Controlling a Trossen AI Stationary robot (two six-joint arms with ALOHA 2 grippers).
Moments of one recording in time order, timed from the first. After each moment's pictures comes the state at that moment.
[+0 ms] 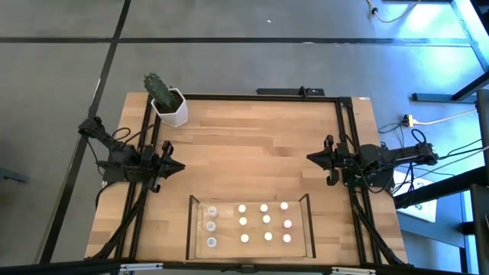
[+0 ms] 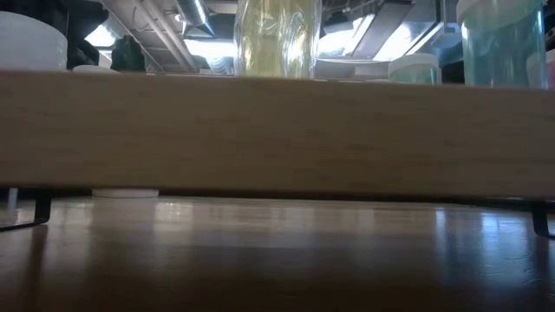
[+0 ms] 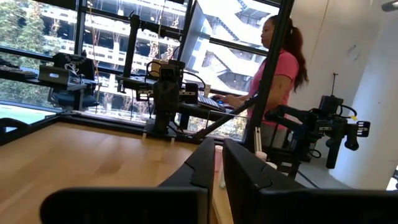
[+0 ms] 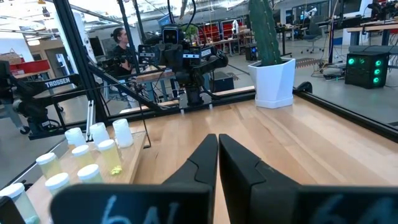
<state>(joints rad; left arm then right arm) -0.61 0.00 0.01 0.22 -0.54 -0.13 0.20 0.02 0.01 0.06 0.27 0.18</state>
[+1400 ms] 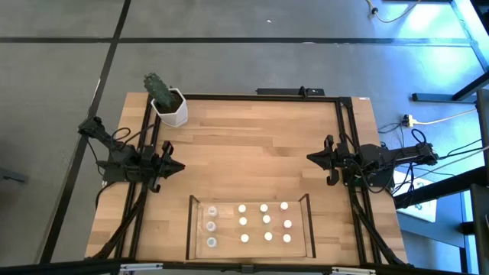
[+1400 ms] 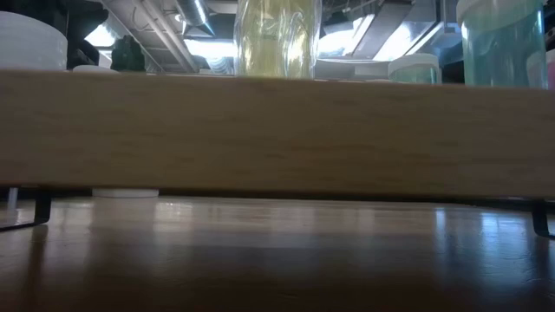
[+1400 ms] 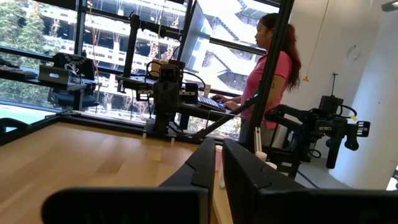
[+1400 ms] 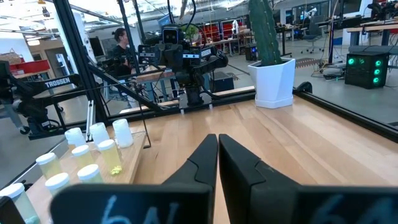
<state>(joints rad) -0.61 0.01 0.01 0.22 -0.54 -0.13 0.20 0.02 0.01 0.06 0.27 0.18</state>
